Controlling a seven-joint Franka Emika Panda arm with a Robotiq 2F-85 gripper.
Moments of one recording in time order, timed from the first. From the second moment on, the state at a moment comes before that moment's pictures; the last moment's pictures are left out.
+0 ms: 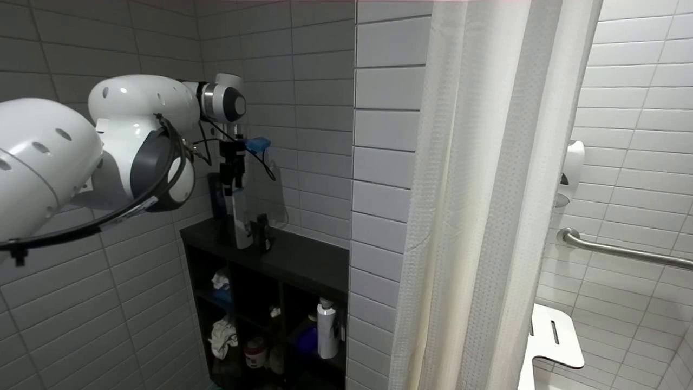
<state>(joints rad) 0.12 1.16 0.10 -0.38 -0.02 1.51 -1.60</state>
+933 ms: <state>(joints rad) 0.15 1.17 0.10 -0.38 -0.05 1.58 -1.60</state>
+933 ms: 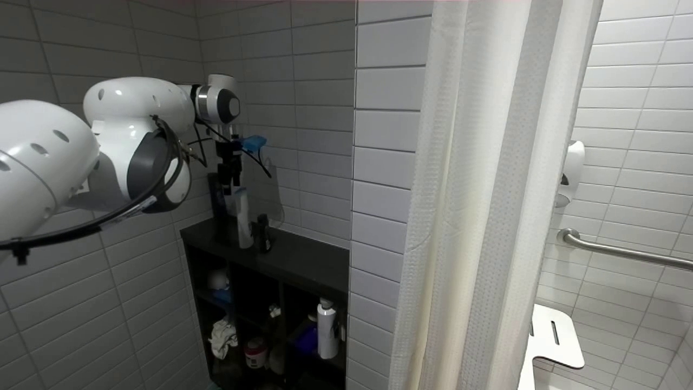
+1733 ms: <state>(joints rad) 0.14 1.17 0.10 -0.37 -0.05 1.49 -2.12</state>
